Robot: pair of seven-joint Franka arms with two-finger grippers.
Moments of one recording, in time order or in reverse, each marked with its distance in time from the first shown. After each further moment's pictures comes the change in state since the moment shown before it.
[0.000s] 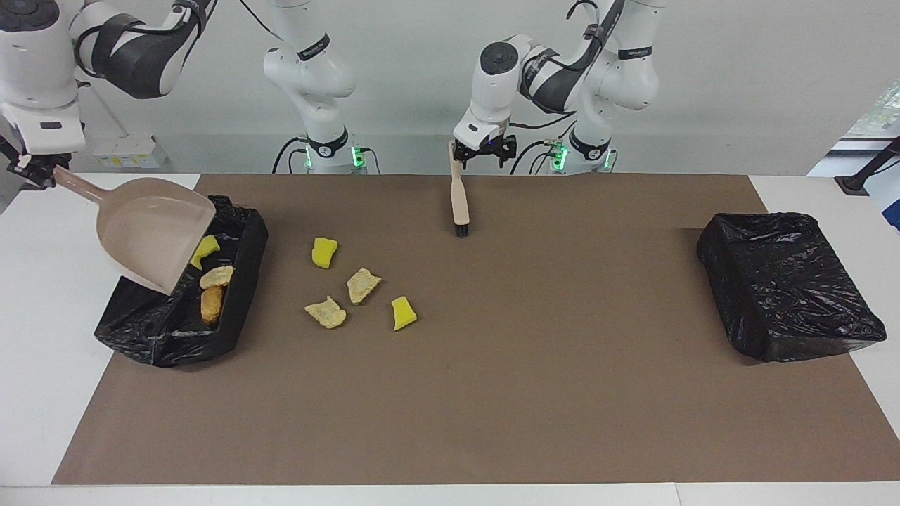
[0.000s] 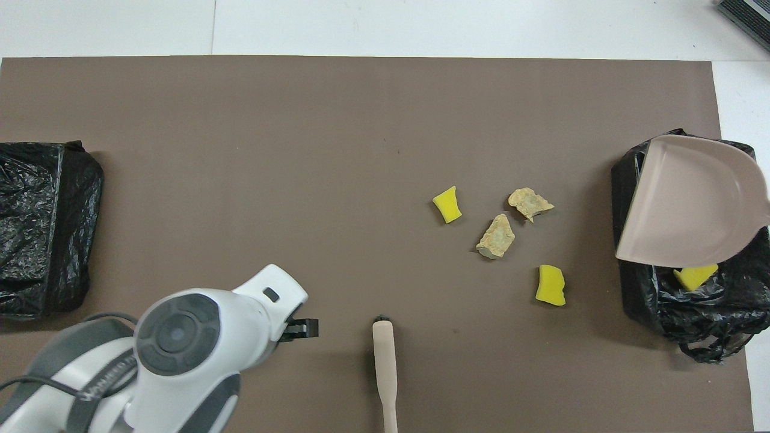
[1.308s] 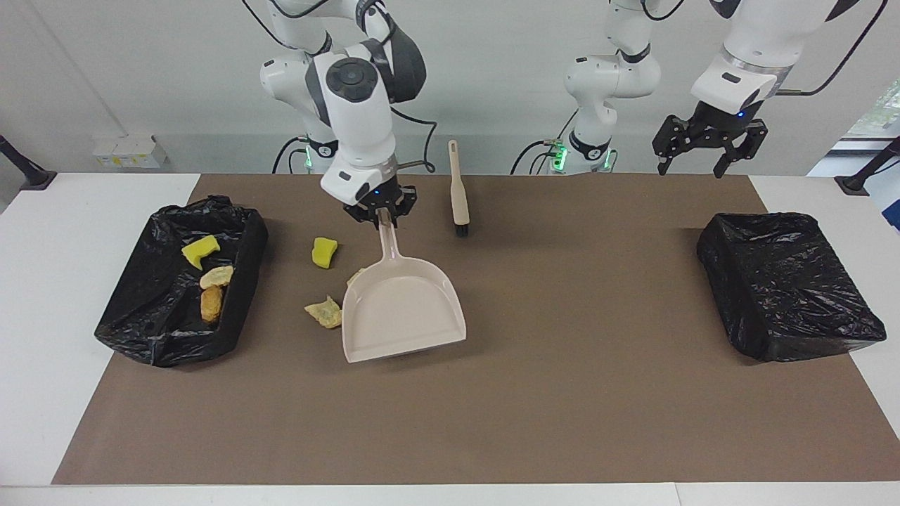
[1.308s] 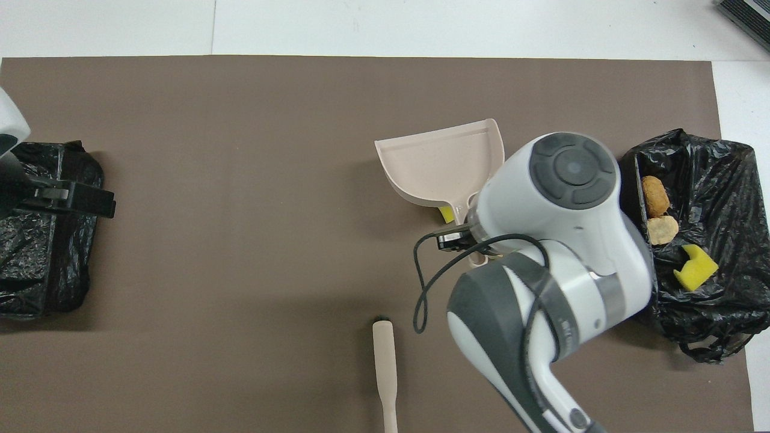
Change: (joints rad) left arm 0.378 0.250 -0.002 0.816 0.100 -0.476 0.488; right arm 0.643 0.152 0.009 -0.074 0.420 0.211 1.568
